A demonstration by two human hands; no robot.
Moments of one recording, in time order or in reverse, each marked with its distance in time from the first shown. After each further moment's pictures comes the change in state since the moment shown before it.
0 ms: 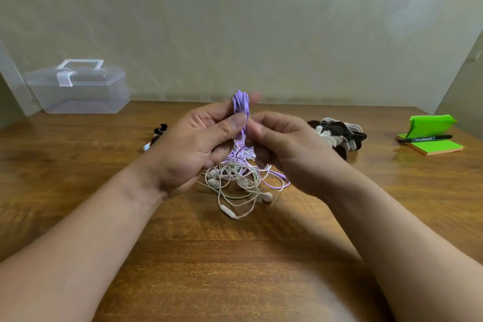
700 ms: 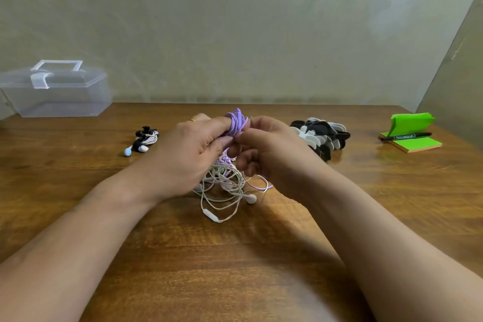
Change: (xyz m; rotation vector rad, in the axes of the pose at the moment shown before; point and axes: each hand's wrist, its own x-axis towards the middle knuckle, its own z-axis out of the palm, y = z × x) left_hand 0.006 -0.011 -0.005 1.018 -0.003 0.179; right_hand 0.003 -0.005 0.005 0.086 0.189 0.237
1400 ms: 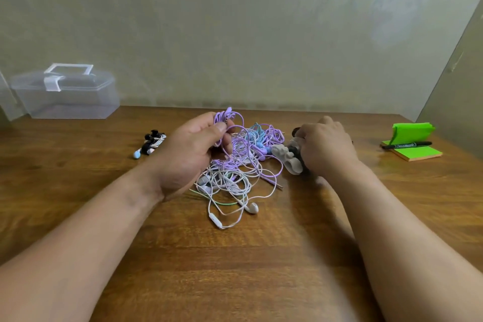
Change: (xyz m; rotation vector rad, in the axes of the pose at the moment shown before) left_hand 0.009 0.004 0.007 -1.000 0.129 -0.373; right_hand 0.038 0.017 -0.094 -1.503 0.488 -0.009
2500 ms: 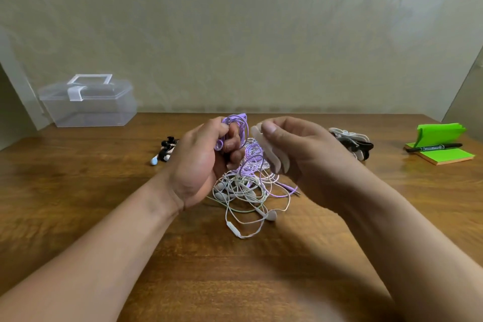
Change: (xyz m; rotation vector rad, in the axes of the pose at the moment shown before) left_hand -0.002 0.005 -0.004 -0.230 -0.005 -0.044; right_hand -0.062 -0.077 -0.046 1.629 -0.475 -0.124
